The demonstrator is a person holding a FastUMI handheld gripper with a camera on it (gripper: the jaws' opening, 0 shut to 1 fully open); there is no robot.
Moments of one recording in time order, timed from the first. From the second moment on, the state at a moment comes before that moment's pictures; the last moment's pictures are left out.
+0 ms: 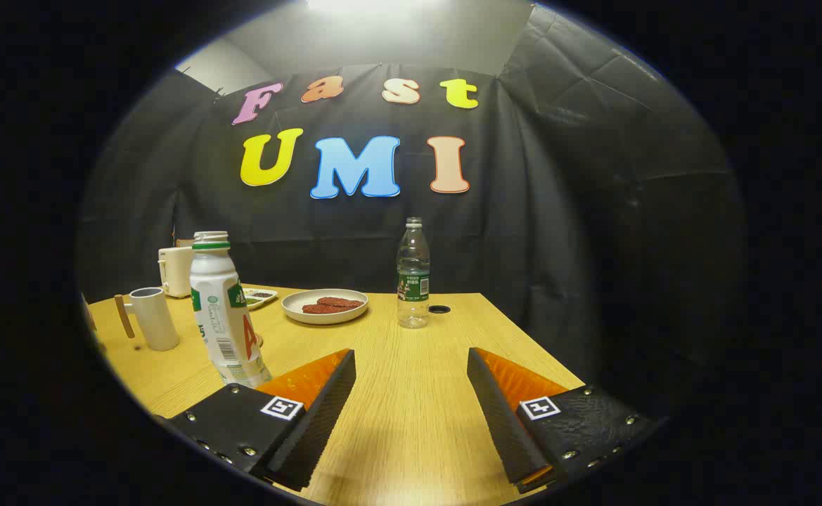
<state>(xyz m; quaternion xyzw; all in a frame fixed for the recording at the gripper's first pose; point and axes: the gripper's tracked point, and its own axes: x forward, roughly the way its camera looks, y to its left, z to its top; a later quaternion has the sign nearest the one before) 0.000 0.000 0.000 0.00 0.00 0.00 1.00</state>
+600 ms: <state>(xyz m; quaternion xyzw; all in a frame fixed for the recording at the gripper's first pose) 0.032 0.024 0.067 -0.02 -0.06 -0.02 1.00</state>
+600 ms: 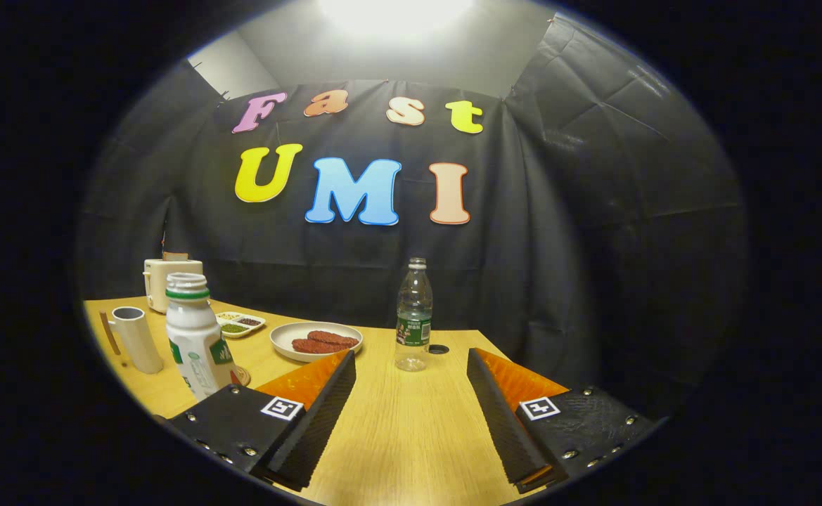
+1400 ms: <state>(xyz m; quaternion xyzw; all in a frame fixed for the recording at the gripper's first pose) -0.016 0.139 0.082 0.04 -0.04 0.09 0.99</state>
